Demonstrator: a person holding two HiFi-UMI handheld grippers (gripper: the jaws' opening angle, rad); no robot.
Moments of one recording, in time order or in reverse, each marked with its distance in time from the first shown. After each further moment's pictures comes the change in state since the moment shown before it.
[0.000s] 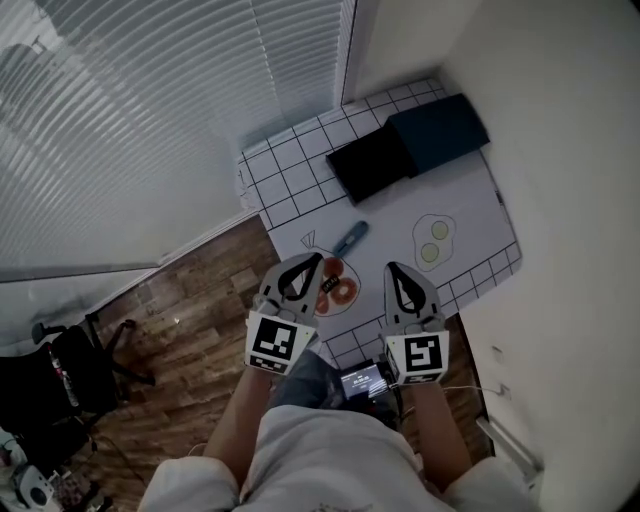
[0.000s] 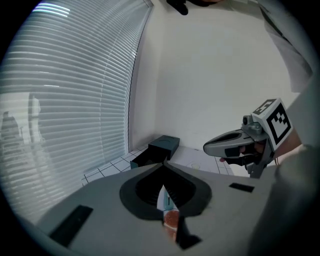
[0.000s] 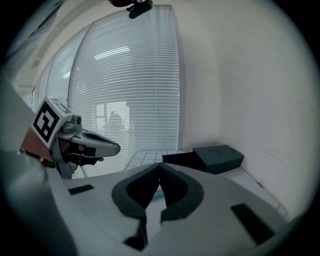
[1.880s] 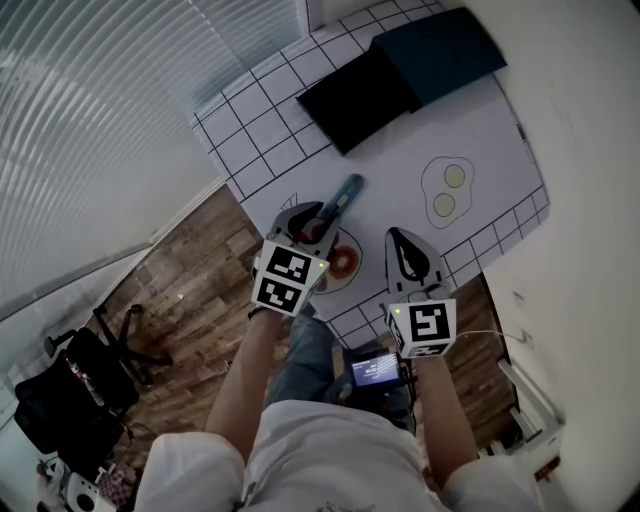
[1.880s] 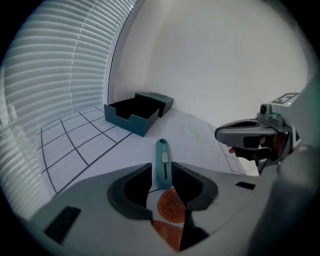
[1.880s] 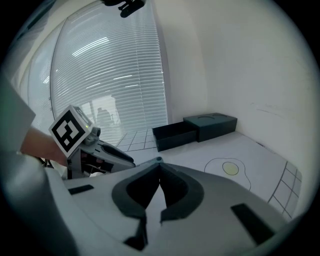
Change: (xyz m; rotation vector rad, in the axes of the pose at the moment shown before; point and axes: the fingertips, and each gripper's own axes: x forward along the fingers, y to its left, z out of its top) left arm 0.100 -0.015 -0.131 -0.086 0.373 -0.206; right arm 0.029 -0.015 -0.103 0.163 0.148 -0.068
